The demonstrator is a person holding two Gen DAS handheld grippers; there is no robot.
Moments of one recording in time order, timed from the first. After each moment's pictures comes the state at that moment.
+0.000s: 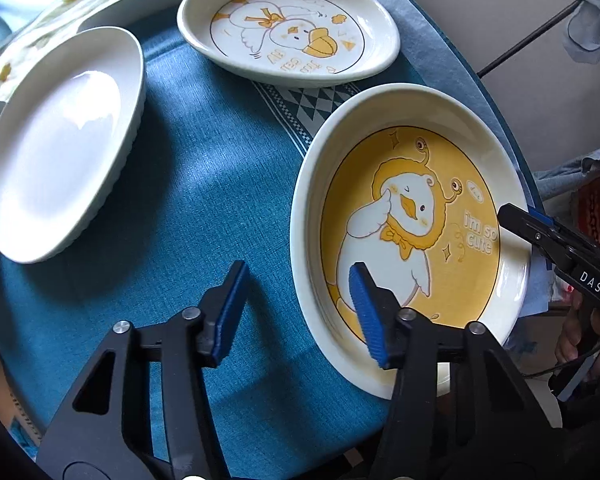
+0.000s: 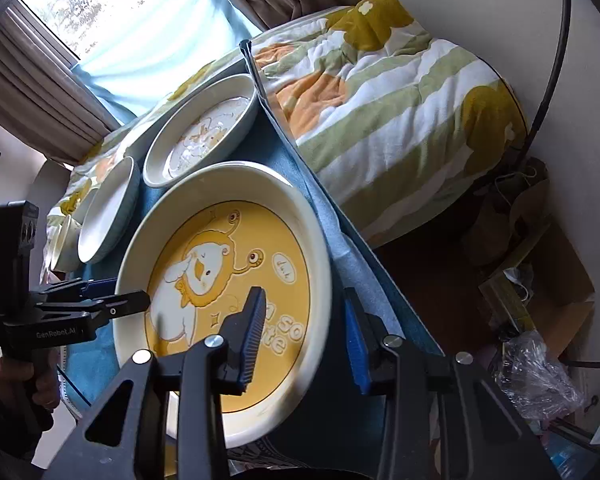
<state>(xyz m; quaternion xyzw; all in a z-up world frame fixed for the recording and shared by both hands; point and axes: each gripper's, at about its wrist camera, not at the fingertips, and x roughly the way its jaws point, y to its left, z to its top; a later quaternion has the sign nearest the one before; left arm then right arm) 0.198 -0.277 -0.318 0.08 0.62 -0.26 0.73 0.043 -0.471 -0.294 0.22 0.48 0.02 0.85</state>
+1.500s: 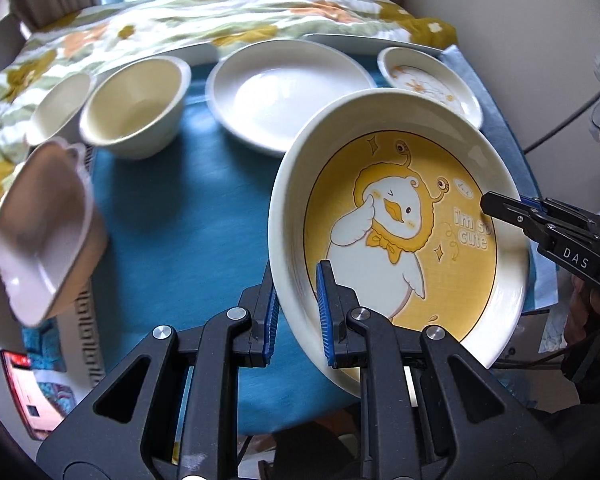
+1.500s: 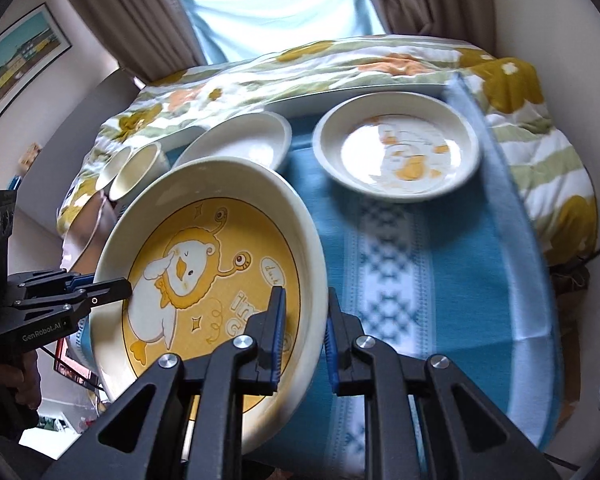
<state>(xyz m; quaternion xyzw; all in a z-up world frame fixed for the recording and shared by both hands) 0.137 -0.103 -0.240 0.00 0.57 -0.13 0.81 0.093 -0.309 -0.251 0.07 0.48 0.16 0.86</state>
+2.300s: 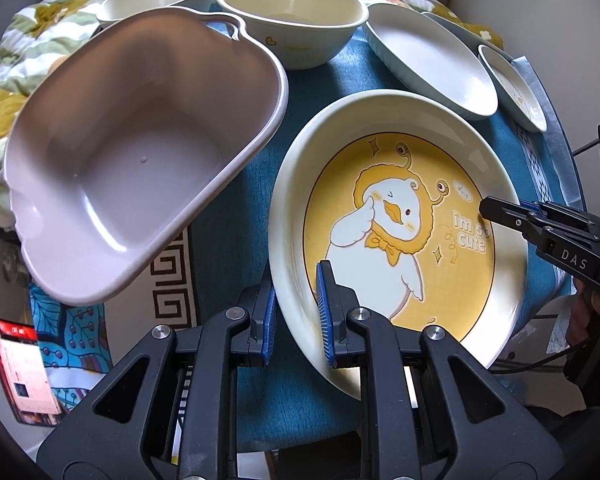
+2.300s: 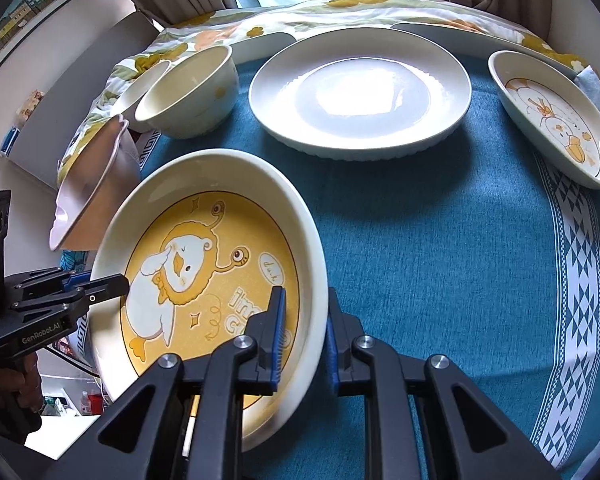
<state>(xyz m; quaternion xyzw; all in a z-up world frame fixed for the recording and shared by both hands) 0.128 0.044 -0.300 -0.04 0.59 -0.10 0.80 0.107 -0.175 -0.307 0.03 0.53 0.18 0.83</state>
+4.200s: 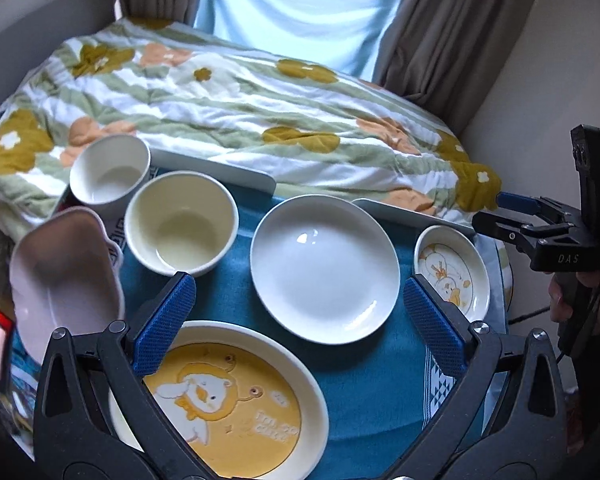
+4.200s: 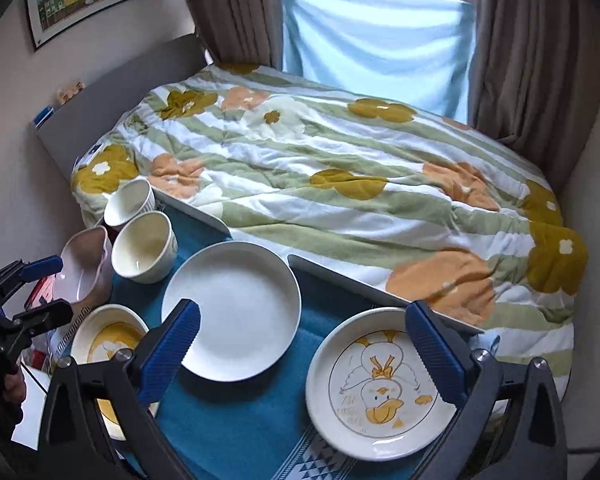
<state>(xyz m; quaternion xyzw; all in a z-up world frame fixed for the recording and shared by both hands) 0.228 -0.079 -0.181 -0.16 0.45 0.00 0.88 0.273 -0.287 -0.157 -0.11 0.43 0.29 0.85</state>
